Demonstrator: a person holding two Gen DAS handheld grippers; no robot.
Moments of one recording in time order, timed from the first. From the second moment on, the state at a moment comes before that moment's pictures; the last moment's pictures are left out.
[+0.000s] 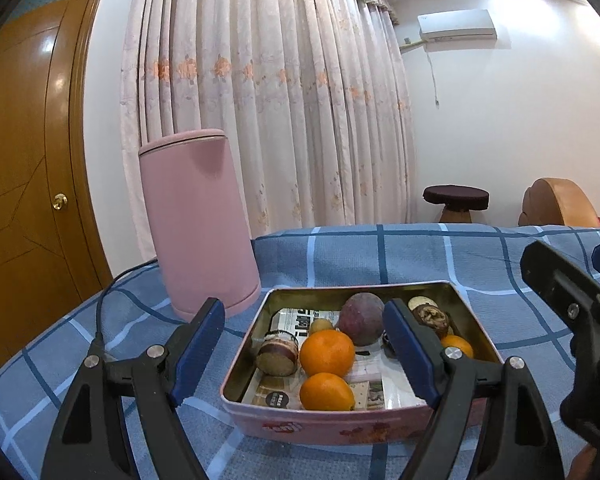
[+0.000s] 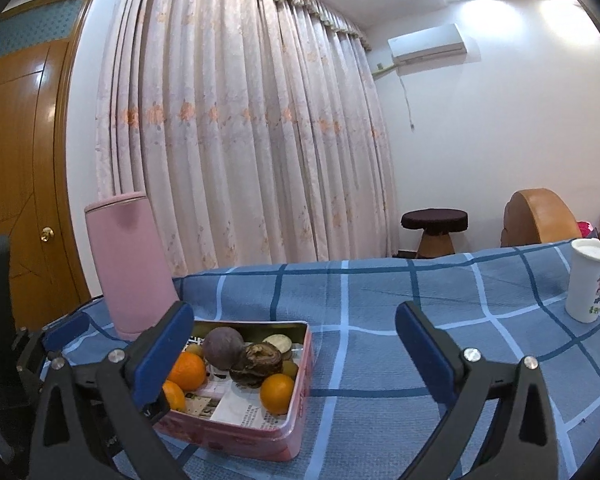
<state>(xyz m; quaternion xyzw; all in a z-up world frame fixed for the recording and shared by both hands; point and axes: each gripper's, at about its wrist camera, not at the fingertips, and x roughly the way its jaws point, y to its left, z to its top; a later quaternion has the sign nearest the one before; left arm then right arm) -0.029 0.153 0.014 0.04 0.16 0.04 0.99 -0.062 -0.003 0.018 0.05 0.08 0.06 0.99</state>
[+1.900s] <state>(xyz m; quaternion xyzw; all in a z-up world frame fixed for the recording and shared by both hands) -0.028 0.152 0.010 0.04 0.17 0.05 0.98 -0.063 -0.005 0.013 0.05 0.08 0.06 0.99</state>
